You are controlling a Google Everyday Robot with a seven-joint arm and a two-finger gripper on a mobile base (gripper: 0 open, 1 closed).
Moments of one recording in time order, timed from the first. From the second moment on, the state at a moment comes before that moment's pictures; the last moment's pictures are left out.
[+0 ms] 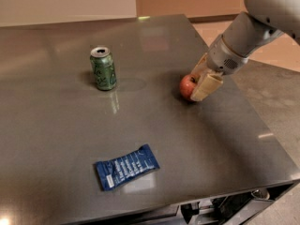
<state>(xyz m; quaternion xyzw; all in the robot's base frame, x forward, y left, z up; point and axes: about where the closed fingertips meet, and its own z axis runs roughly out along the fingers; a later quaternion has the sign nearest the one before) 0.578 -0.143 0.859 -0.65 0.73 0.11 0.20</state>
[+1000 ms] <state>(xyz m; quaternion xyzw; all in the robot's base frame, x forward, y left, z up) 0.507 -0.079 0.878 -0.72 0.65 0.15 0.18</state>
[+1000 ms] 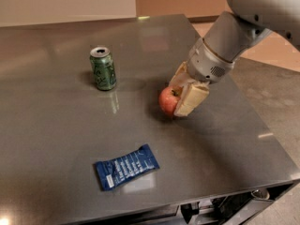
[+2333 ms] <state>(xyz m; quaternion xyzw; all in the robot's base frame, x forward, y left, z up) 0.433 -0.041 0.859 -0.79 0.59 0.14 0.12</state>
